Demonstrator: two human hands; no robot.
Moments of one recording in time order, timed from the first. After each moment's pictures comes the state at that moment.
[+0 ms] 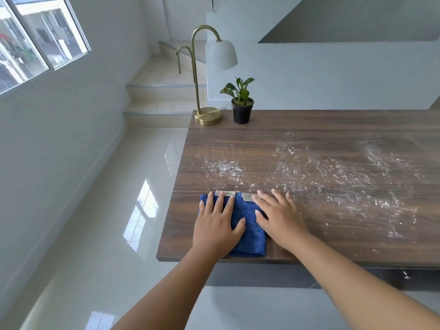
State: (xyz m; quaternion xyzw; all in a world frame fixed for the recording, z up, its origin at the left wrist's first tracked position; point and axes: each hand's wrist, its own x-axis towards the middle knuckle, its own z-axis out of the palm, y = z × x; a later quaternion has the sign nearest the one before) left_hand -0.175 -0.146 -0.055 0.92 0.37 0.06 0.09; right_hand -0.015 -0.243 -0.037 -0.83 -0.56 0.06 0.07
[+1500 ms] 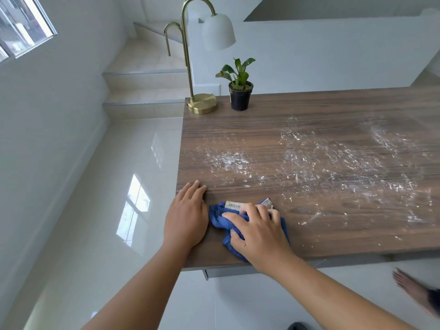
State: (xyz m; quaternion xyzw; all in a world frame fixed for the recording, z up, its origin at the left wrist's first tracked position) left_hand -0.226 -0.065 -0.056 0.90 0.39 0.15 0.14; right_hand -0.113 -0.219 -0.048 -0.82 -0.55 -0.07 0.15
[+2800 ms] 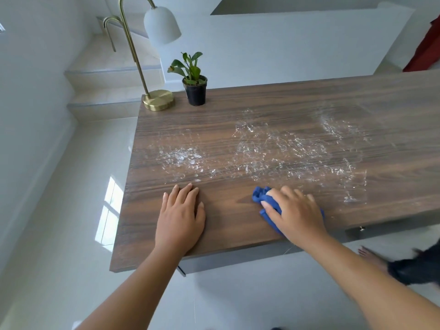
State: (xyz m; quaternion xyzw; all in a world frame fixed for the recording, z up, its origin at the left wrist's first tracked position) left_hand -0.165 -0.145 -0.060 0.92 0.36 0.13 0.13; right_hand 0.031 -0.335 -0.047 -0.88 -0.46 -0.09 0.09
